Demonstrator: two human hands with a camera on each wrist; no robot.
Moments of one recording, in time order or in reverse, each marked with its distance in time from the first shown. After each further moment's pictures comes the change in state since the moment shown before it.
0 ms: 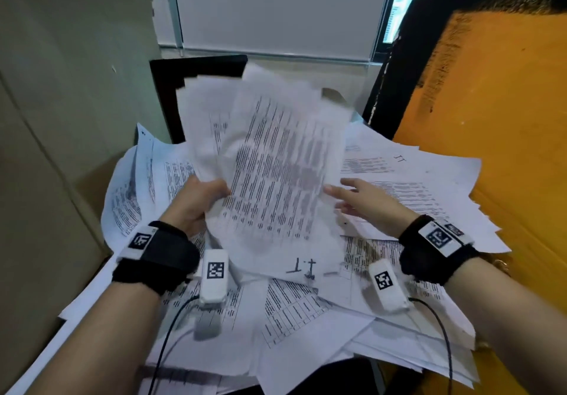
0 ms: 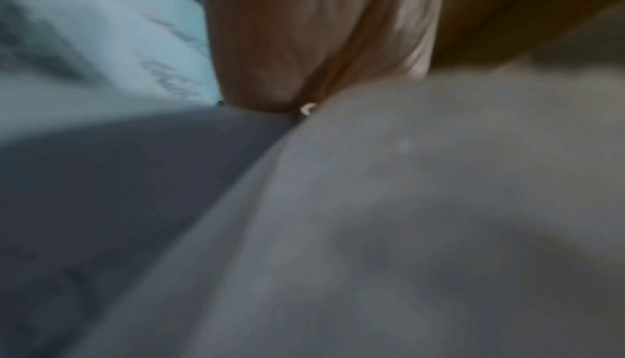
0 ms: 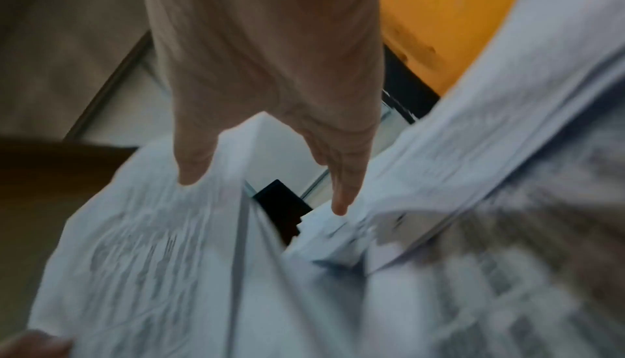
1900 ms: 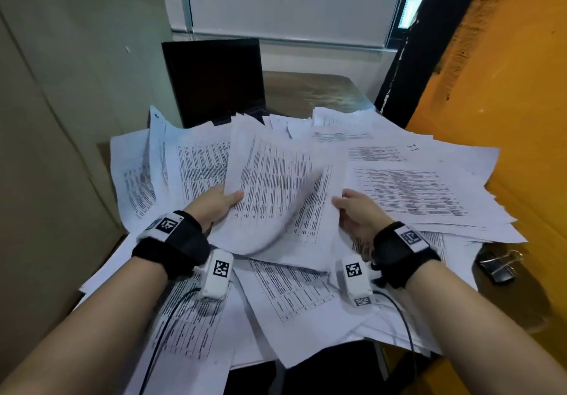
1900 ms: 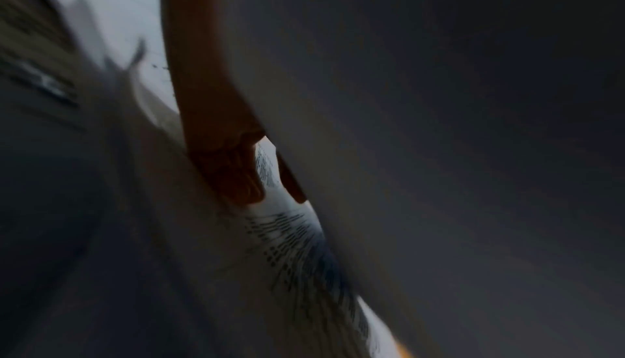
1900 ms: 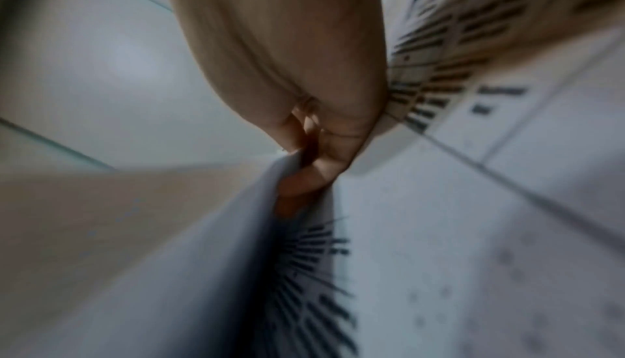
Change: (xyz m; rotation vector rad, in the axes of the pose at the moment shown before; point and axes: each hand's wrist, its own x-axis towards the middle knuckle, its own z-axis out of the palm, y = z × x) left_hand 0.007 -0.044 -0.017 0.459 0.024 -0.231; right_hand 0.021 0.033 0.052 0.444 0.097 0.129
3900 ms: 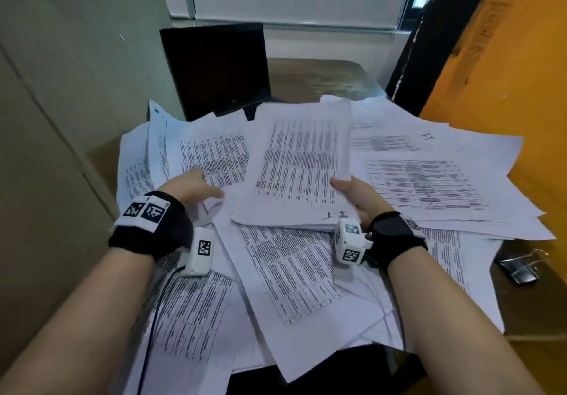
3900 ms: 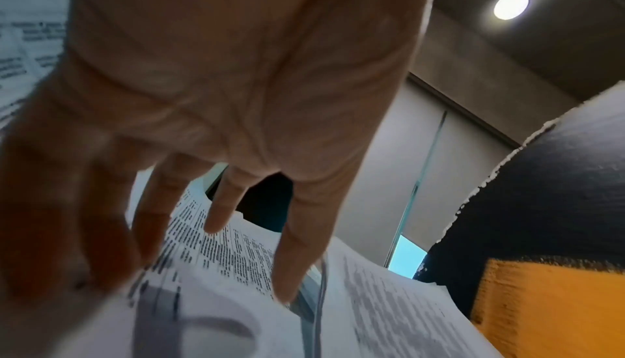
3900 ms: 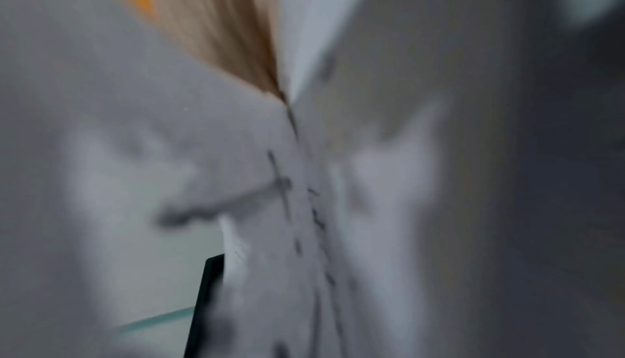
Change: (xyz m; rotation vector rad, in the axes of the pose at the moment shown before) left_hand 0.003 0.022 -0.041 0.548 0.069 -0.191; right_hand 0.035 0.002 0.003 0.112 -0.061 0.059
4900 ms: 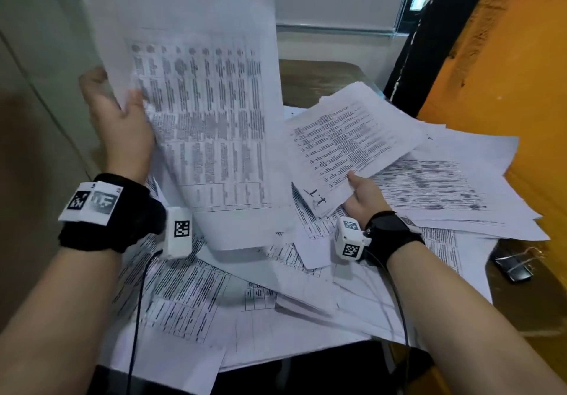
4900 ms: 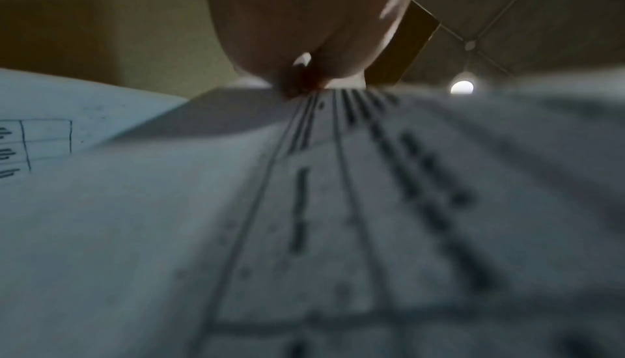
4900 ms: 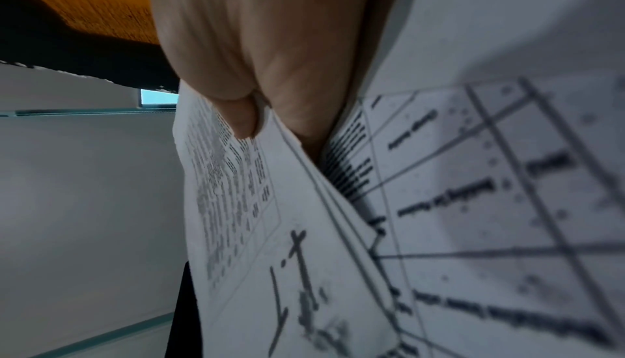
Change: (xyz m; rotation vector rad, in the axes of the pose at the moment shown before) left_hand -0.008 -0.002 -0.066 -0.859 0.957 0.650; right_hand 0.009 0.002 -0.001 0.591 0.107 -0.027
